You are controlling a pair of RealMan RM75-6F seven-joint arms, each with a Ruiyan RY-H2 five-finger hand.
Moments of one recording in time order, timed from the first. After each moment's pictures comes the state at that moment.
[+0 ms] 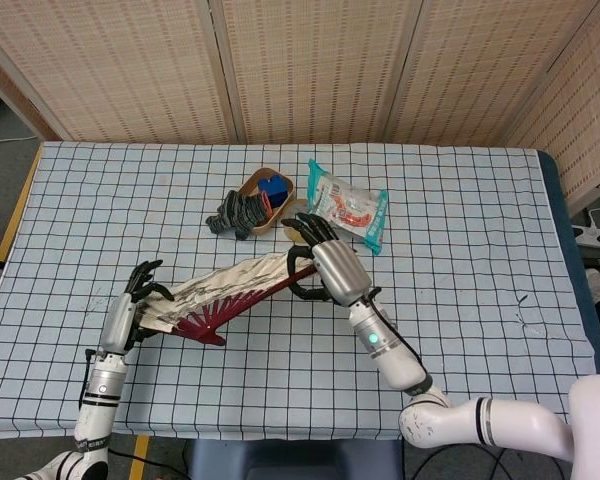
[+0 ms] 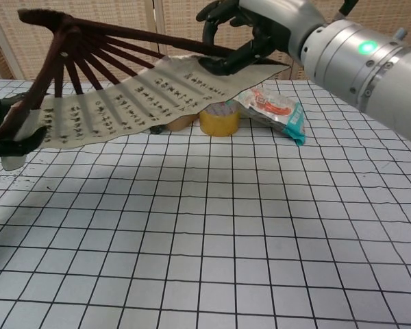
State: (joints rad) left arm -0.35 -1.65 -0.19 -1.30 1.41 1.33 -0.47; right arm 0.79 -1.59 0.34 -1.69 -1.15 1.13 -0.14
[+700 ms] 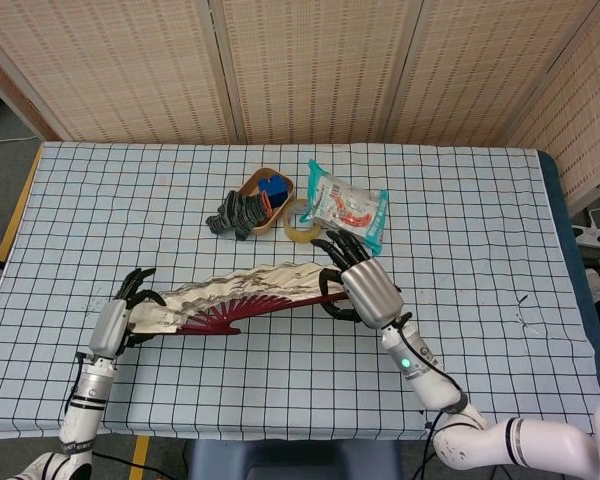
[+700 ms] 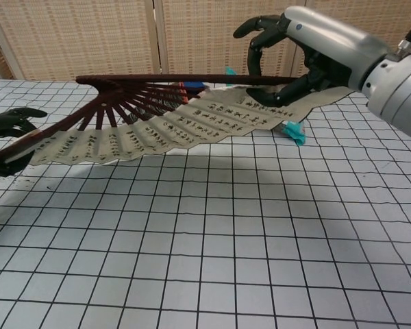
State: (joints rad) left arm -0.35 -1.66 -0.13 -1.14 1.48 1.34 -0.51; right arm 0.68 -1.54 0.18 -1.66 -1.38 1.25 -0.15
